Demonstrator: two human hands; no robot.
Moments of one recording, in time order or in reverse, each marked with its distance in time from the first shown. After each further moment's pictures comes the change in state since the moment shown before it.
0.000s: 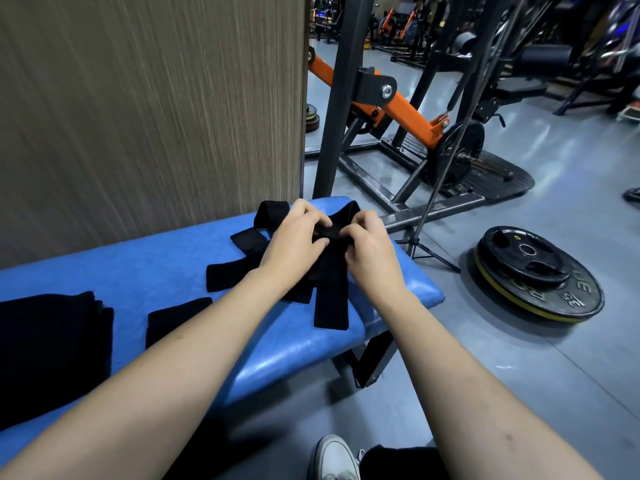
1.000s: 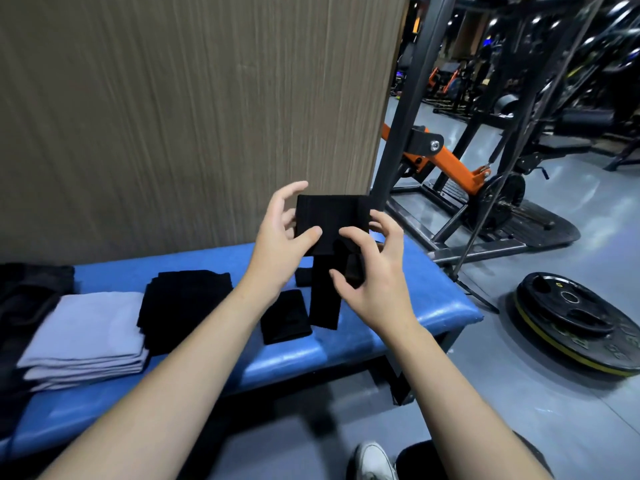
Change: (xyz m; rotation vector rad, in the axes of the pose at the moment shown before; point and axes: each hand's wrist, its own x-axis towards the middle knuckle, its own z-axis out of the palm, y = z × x) left_hand -0.130 0.047 -0.187 -0.824 0.272 -0.083; right_hand -0.052 -0.180 -0.068 0.337 0.090 -0.197
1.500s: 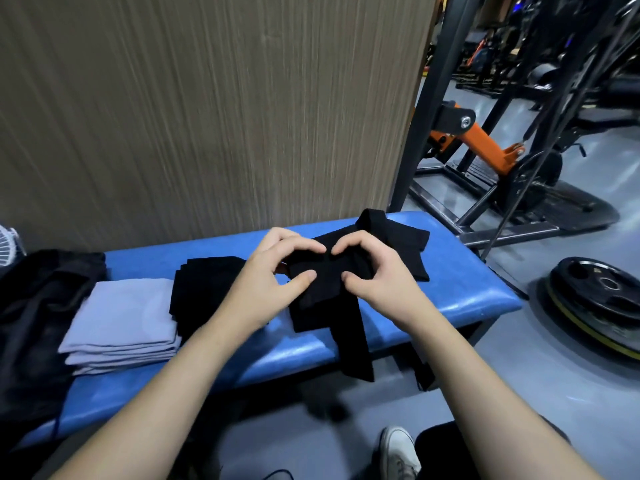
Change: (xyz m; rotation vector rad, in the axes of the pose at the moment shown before) left_hand -0.047 -0.019 -0.073 0.585 -0.171 0.087; right_hand 0.002 -0.026 0.021 0.599 -0.387 0.265
